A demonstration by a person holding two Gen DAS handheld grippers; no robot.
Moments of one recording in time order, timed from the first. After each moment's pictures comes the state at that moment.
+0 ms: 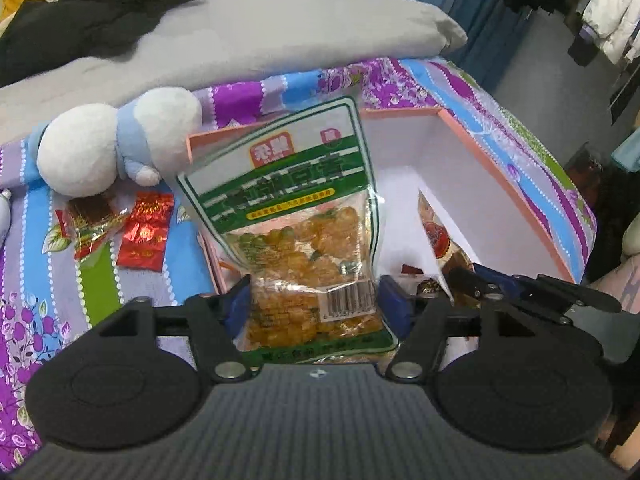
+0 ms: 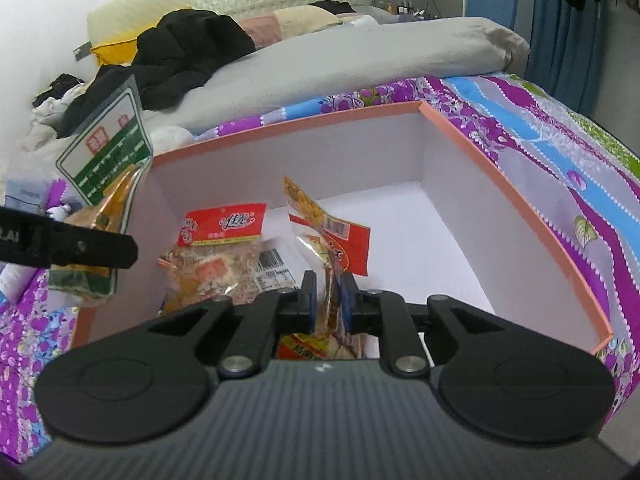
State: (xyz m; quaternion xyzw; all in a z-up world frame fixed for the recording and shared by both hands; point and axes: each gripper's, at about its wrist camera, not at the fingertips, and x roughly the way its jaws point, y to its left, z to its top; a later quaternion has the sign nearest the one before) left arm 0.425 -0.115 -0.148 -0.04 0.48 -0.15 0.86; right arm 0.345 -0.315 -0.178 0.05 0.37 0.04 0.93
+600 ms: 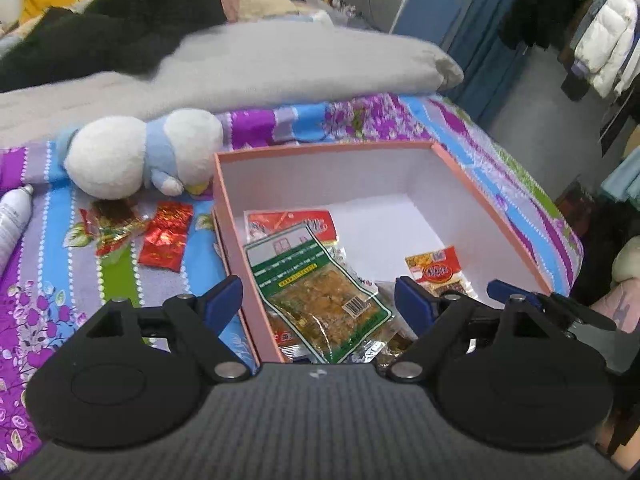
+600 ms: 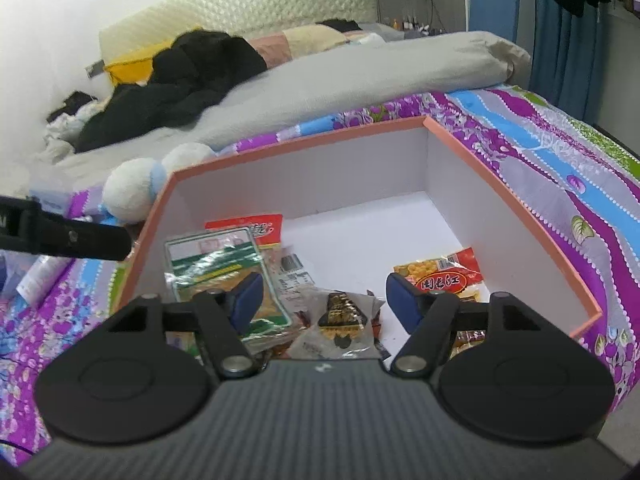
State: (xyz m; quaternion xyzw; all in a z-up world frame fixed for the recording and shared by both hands) left arm 0.374 -0.084 -0.119 -0.07 0.42 -0.14 0.89; right arm 0.315 -0.314 -0.159 0.06 0.33 0.05 0.94
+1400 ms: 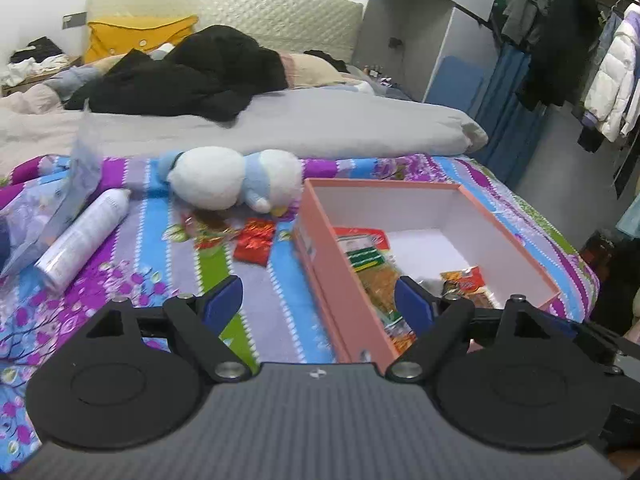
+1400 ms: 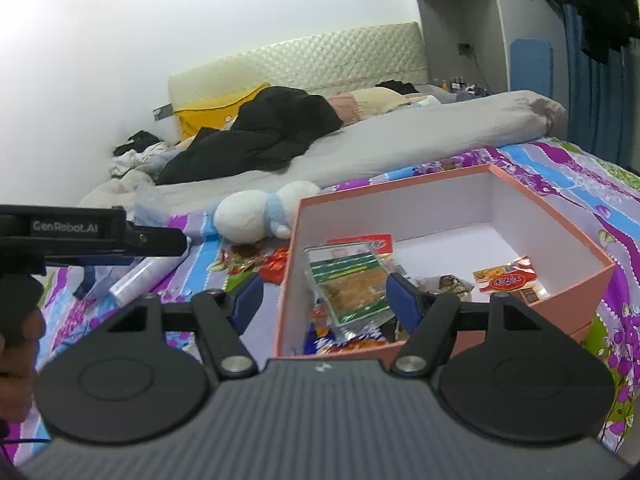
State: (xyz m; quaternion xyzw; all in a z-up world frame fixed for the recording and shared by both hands) left arm 0.233 -0.005 -0.097 -0.08 0.33 -0.08 0.94; right arm 0.199 -0.242 -0.132 0.07 0.24 0.13 0.96
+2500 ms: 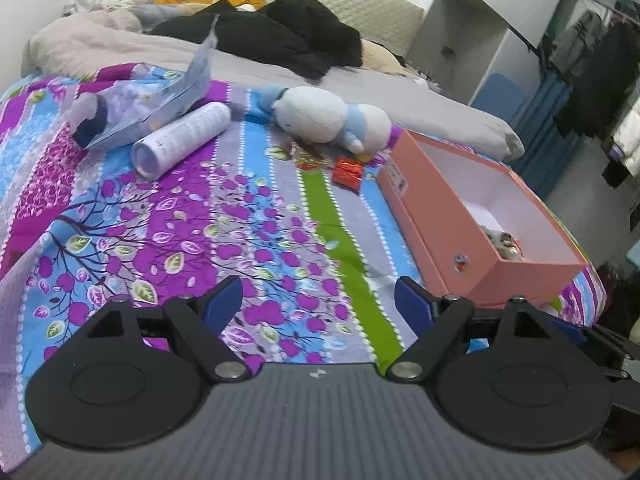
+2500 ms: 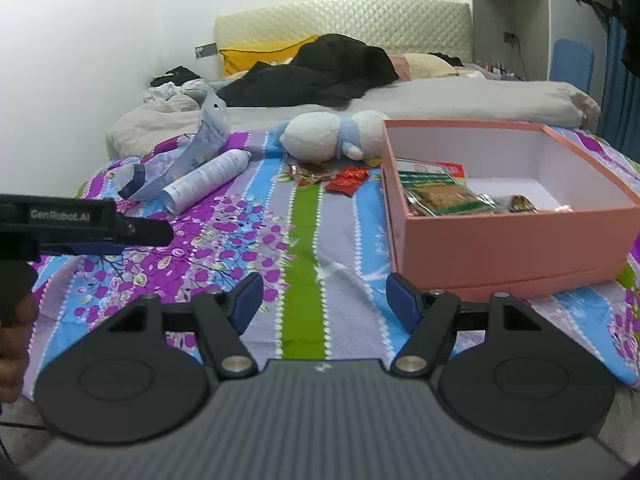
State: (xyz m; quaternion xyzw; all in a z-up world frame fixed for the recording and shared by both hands) left arm 0.126 0.118 -0.177 -0.16 0.34 -0.03 0.92; right arm 0.124 -0.146 -0.177 -0.01 0.27 0.16 0.95
